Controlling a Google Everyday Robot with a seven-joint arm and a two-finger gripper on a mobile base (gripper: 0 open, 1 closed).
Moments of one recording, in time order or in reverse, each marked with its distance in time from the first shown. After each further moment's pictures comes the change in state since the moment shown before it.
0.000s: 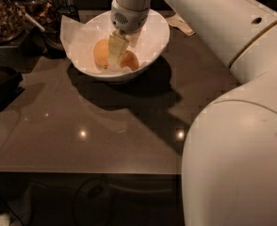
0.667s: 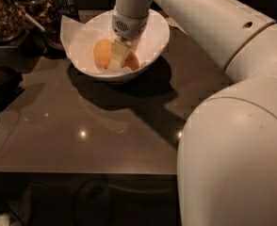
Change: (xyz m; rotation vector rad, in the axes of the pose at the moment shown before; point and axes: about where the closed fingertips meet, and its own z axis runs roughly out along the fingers) arm 0.006 -0.006 0.022 -0.005 0.031 -0.026
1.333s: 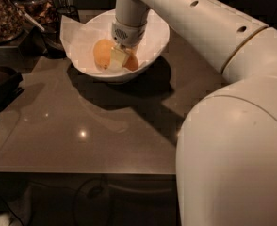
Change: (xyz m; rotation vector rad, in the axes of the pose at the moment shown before) arm 0.000 0.005 0.024 -0.031 0.010 -0.023
